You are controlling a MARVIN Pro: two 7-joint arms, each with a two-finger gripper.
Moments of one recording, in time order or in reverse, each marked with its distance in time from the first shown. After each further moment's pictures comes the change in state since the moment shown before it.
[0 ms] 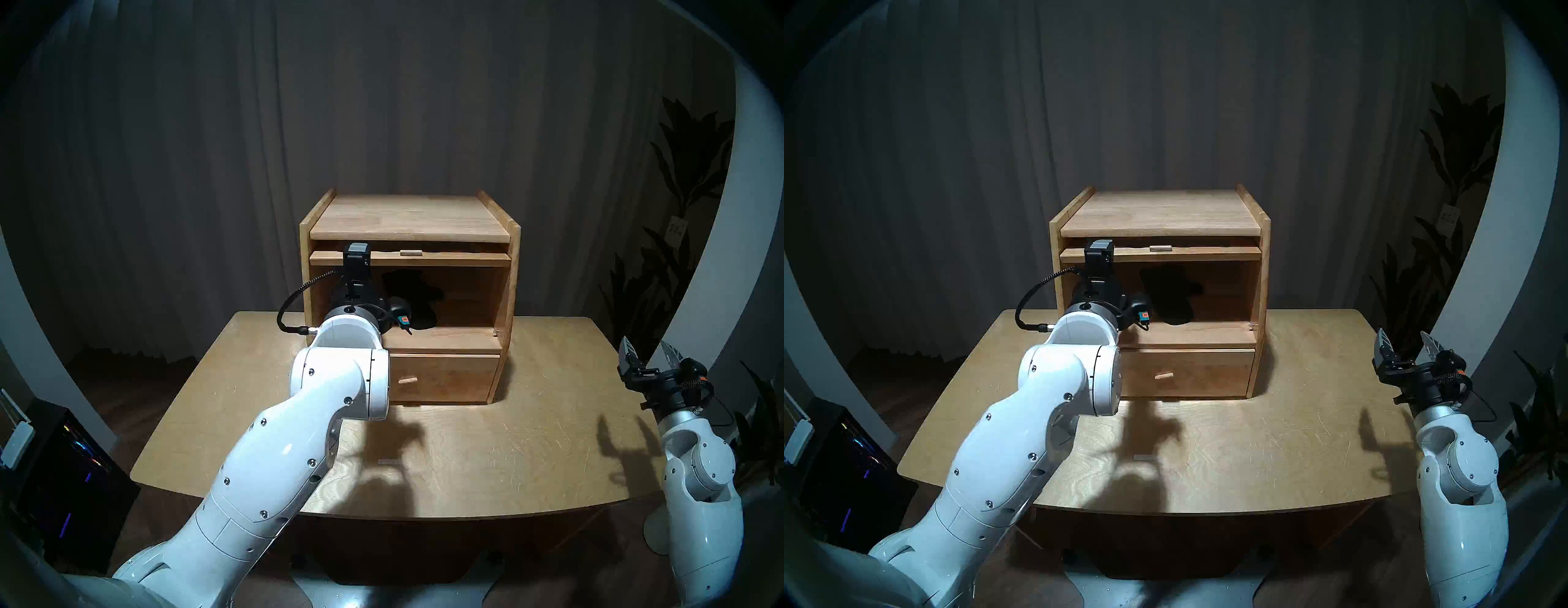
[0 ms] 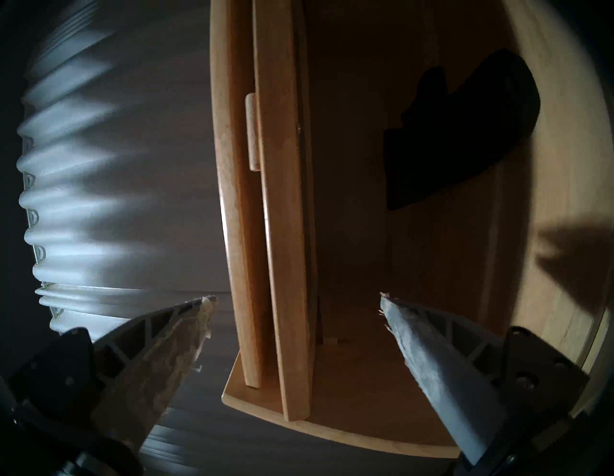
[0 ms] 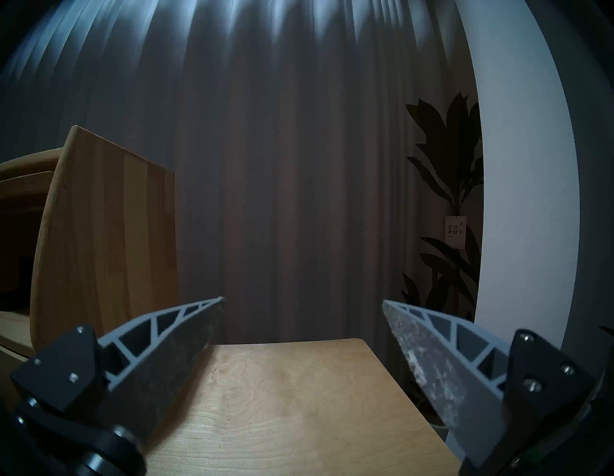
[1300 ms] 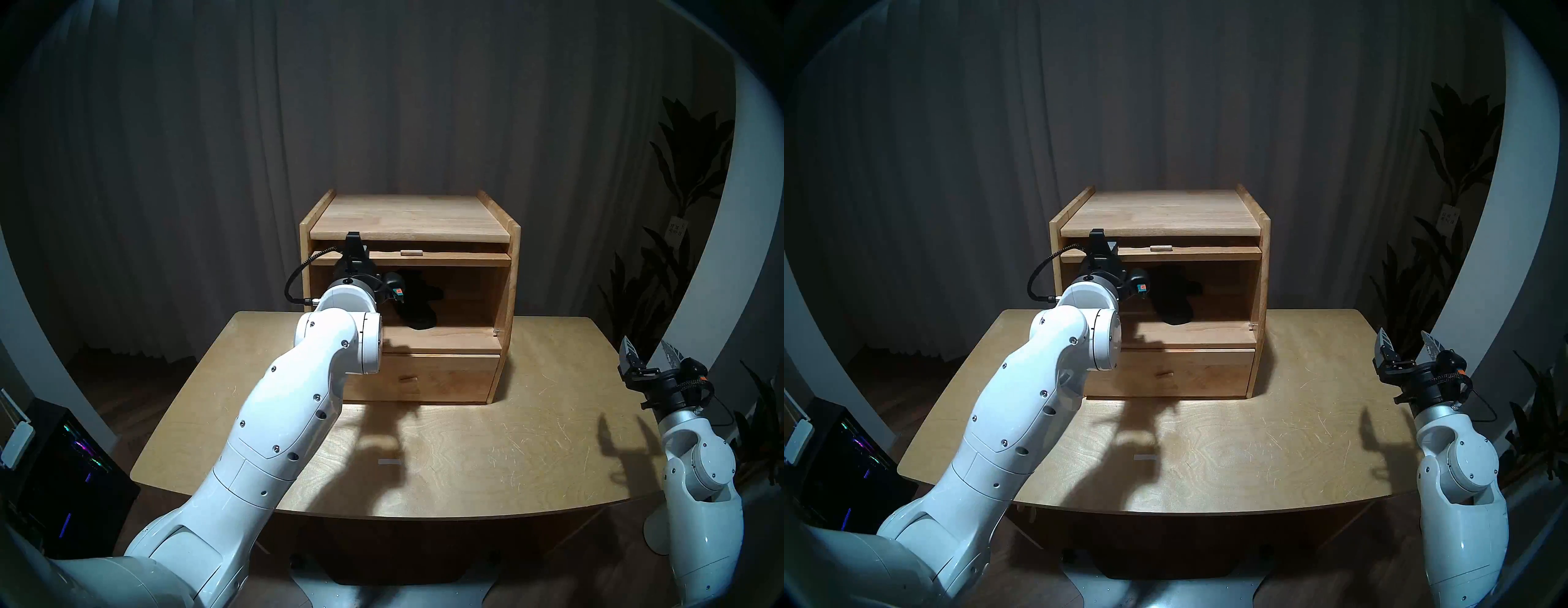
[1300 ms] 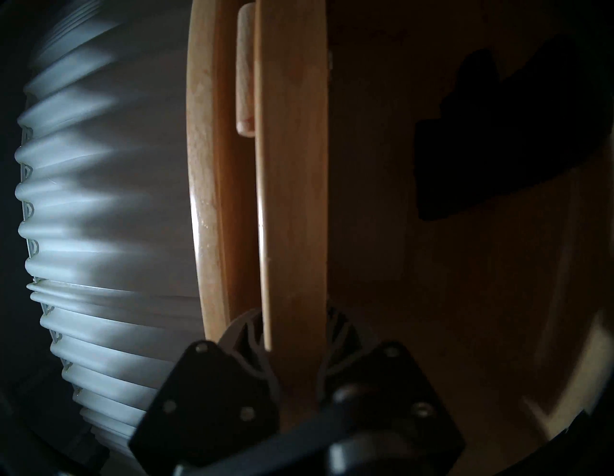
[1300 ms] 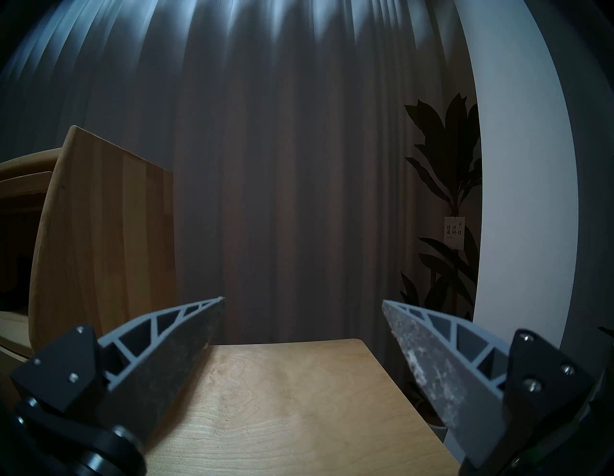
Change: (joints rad) left arm -0.131 -0.067 -0.071 0.192 -0.123 -0.073 0.106; right arm 0.001 0.000 0.001 0.001 -0.003 -0.001 -0.003
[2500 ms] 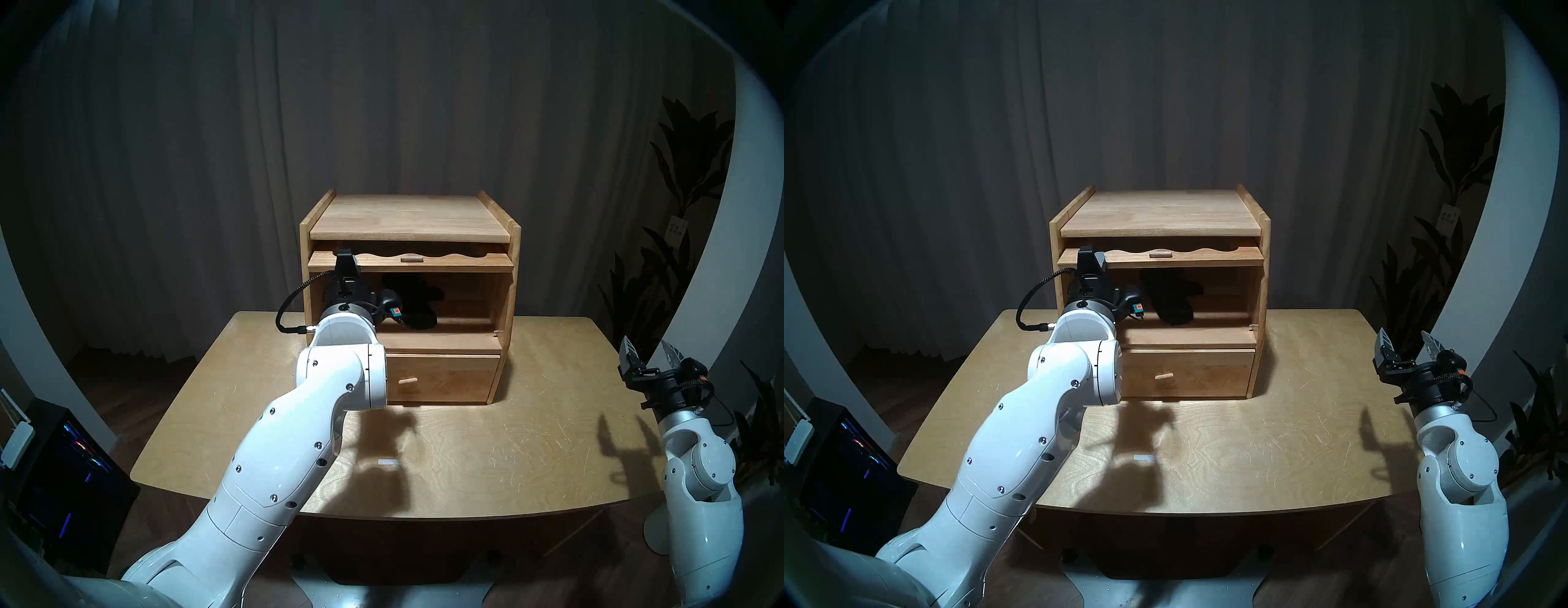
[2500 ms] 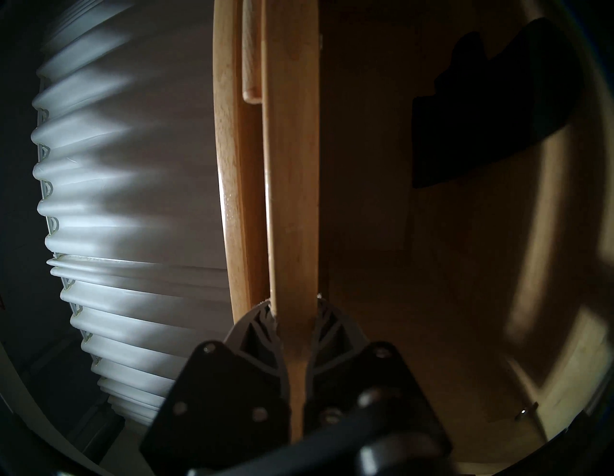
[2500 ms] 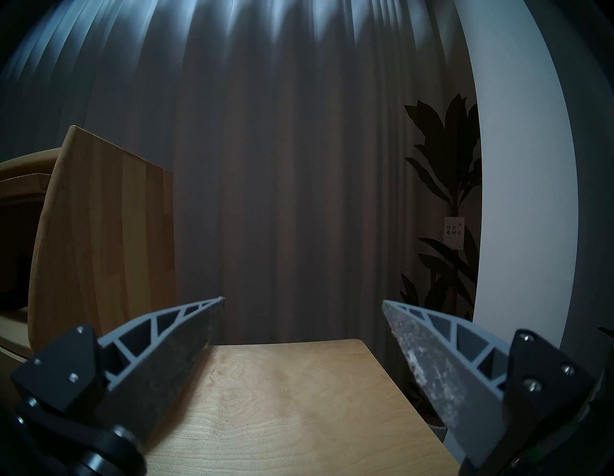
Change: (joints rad) left arm 0.146 0.025 0.045 -0.131 0.119 0.134 0.039; right arm 0.000 0.000 0.000 0.000 0.000 0.000 0.000
